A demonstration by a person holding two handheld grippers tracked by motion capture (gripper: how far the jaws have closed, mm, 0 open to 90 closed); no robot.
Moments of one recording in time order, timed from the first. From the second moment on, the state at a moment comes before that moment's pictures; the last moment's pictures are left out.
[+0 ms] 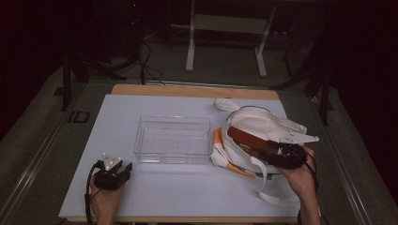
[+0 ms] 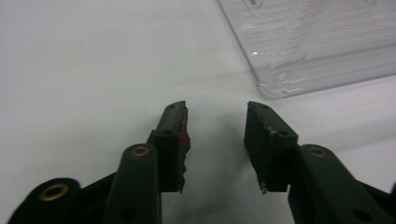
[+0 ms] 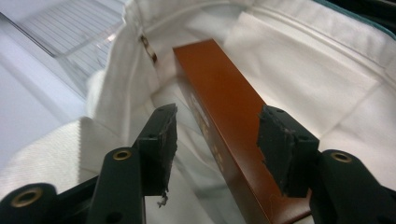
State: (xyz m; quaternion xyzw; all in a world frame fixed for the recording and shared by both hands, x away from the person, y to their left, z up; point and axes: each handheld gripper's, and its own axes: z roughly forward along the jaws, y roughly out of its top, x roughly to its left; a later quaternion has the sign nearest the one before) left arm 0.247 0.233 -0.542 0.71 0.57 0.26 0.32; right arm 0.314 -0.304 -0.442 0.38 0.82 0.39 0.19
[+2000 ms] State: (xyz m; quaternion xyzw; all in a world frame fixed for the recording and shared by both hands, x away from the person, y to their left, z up) left arm 0.244 0.224 -0.543 0.73 0.54 0.29 0.30; right arm 0.352 -0.297 -0.416 0.31 0.90 0.23 0.18
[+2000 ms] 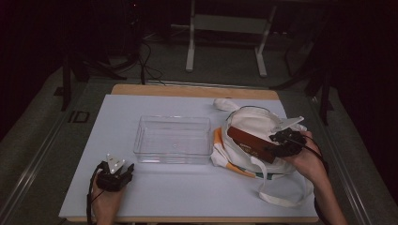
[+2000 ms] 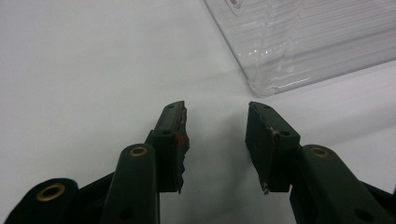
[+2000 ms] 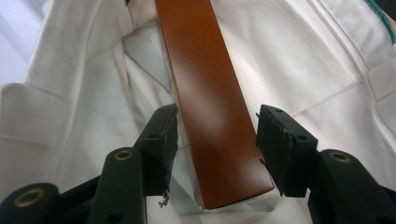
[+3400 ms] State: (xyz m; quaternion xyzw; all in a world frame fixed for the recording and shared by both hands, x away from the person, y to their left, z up) left arm 0.245 0.224 -0.543 0.73 0.54 0.29 0.30; right arm 0.378 -0.291 -0.427 0.29 0.94 0.13 0.12
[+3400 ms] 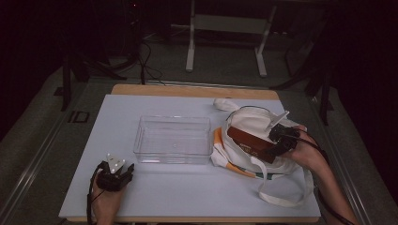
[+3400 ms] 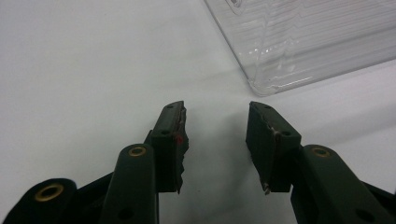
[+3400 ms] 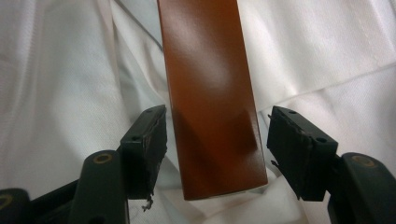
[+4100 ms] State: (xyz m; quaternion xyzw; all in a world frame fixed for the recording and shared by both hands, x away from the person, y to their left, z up) left arm 0.245 0.224 -0.543 0.73 0.54 0.29 0.30; right arm 0.389 -0.298 -0.433 0.29 0.95 0.10 0.08
